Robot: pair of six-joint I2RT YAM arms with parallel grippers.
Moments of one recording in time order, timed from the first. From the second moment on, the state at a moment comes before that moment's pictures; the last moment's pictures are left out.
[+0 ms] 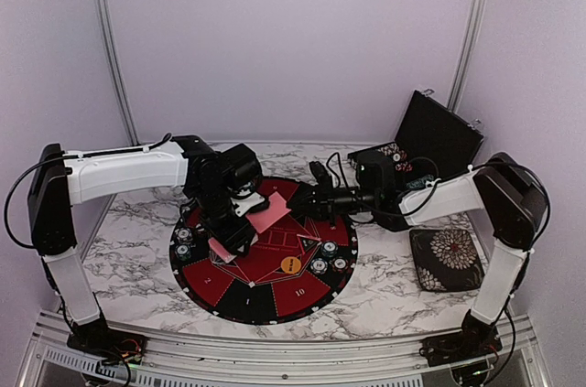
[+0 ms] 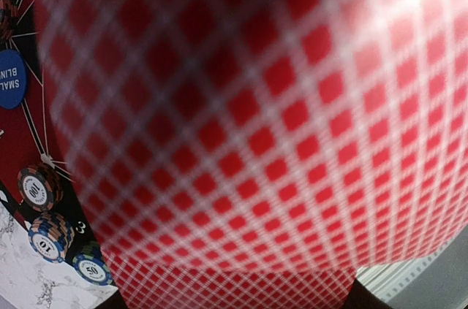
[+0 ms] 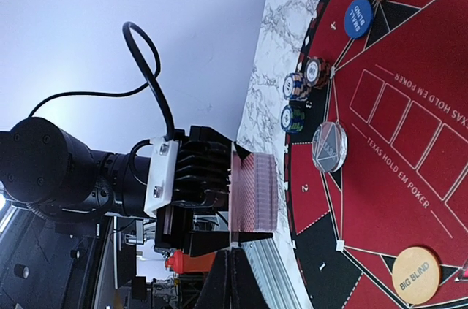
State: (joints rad) left arm -0.86 1.81 1.48 -1.09 0.07 -0.07; right arm 0.66 1.82 0.94 0.66 -0.87 1.20
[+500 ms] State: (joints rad) left arm -0.82 1.75 1.41 -1.06 0.07 -0.09; right arm 0.59 1.82 0.94 0.65 -0.87 1.20
